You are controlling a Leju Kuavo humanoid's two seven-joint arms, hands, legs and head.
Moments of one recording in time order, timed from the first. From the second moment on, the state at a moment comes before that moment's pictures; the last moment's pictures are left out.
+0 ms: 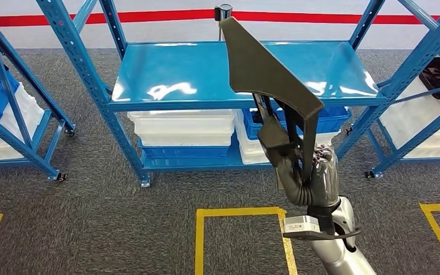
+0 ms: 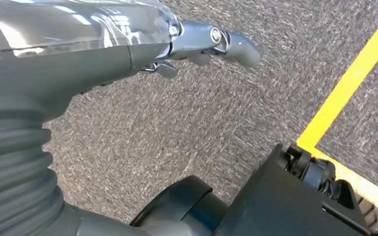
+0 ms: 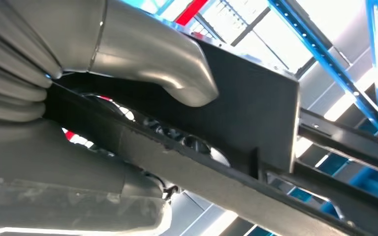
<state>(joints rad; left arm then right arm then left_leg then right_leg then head) -0.09 -0.11 0.37 -0.20 -1.16 0.14 -0.35 -0.08 -0.19 0.32 -1.82 0.44 -0.49 -0.53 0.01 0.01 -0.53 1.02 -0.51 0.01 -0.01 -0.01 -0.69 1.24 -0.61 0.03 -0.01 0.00</state>
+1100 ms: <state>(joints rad) -0.10 -0.11 0.36 -0.20 -1.17 0.14 -0.35 -0.06 -0.19 0.32 -1.82 0.45 -0.49 -0.52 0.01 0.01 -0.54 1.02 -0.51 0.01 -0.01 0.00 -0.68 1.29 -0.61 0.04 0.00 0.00</state>
